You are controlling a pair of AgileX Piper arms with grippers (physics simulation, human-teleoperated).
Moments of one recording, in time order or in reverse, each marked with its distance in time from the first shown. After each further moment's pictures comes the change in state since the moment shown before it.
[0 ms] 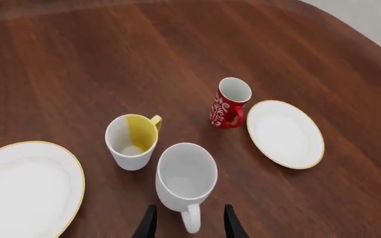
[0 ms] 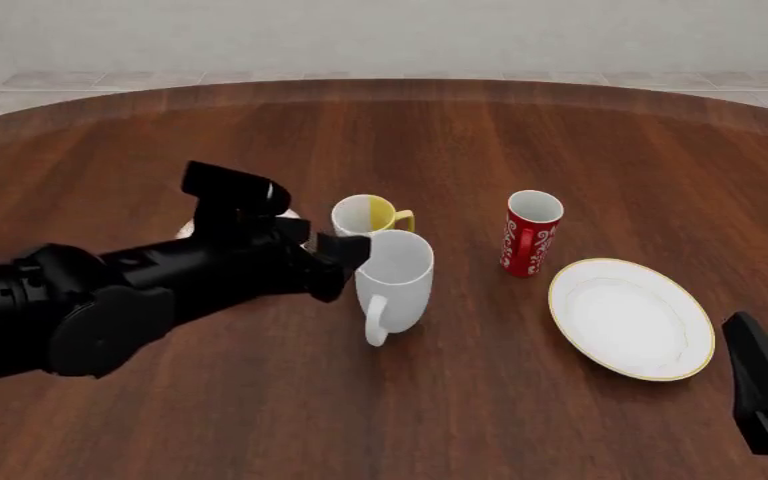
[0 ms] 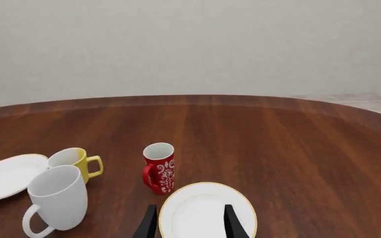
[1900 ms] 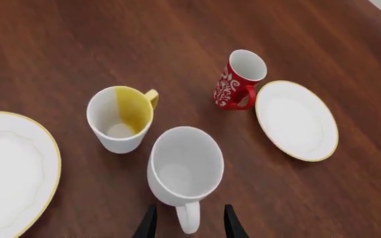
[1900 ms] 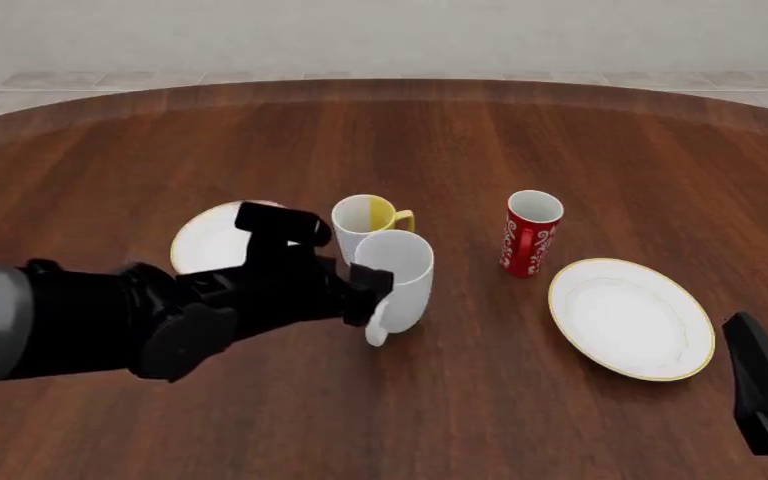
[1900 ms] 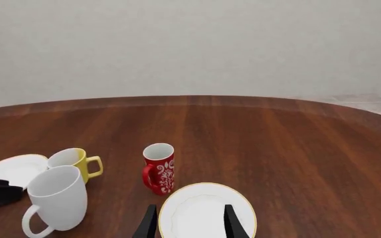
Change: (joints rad) left arm -0.023 0.207 -0.020 -0.078 -0.084; right arm -0.001 -0.004 0.000 0.001 -0.002
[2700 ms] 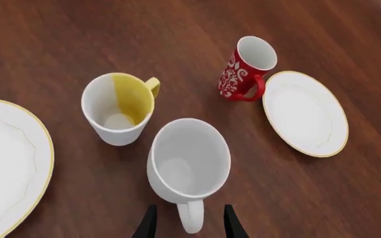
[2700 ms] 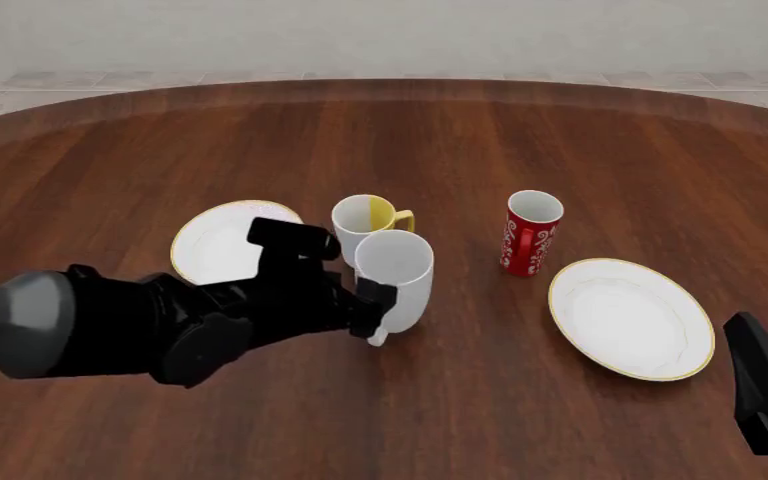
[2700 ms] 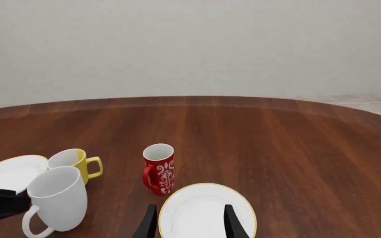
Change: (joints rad) left arm -0.004 0.070 0.000 -0.030 -0.018; right arm -0.001 -0.002 0.000 0.000 0.001
